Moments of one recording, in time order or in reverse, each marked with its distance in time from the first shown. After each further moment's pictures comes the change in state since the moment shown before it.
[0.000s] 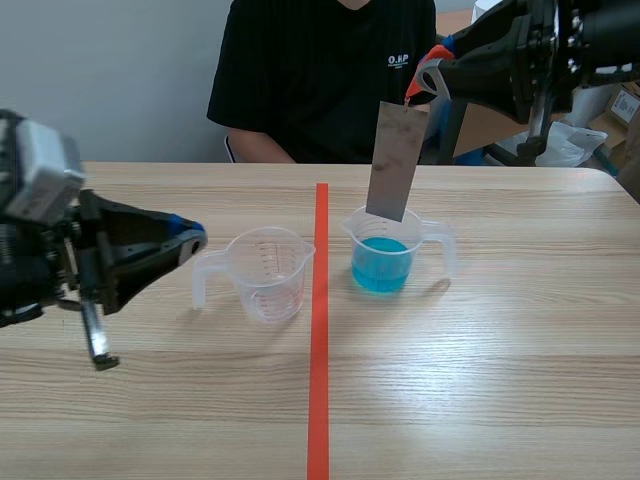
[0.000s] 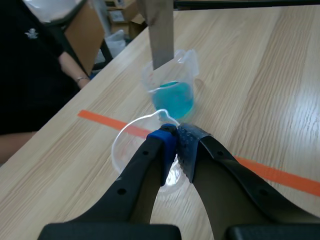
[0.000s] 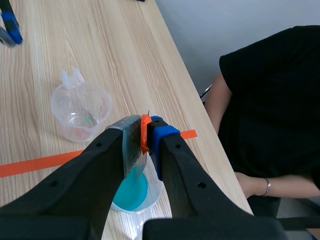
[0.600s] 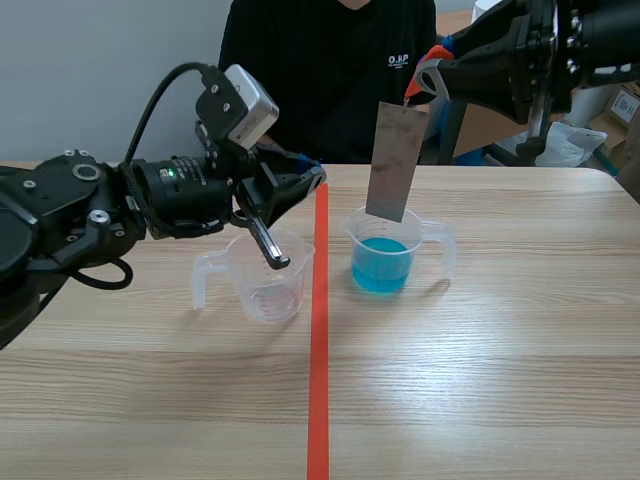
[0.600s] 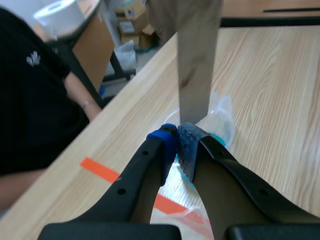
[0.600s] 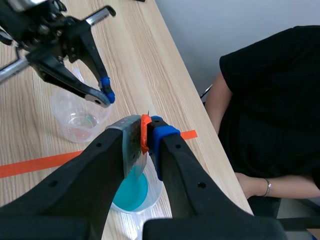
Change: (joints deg) left arm -21.8 23.7 8.2 -19.5 4.9 1.9 8.6; right arm 0.0 0.0 0.0 0.0 0.0 0.0 0.0
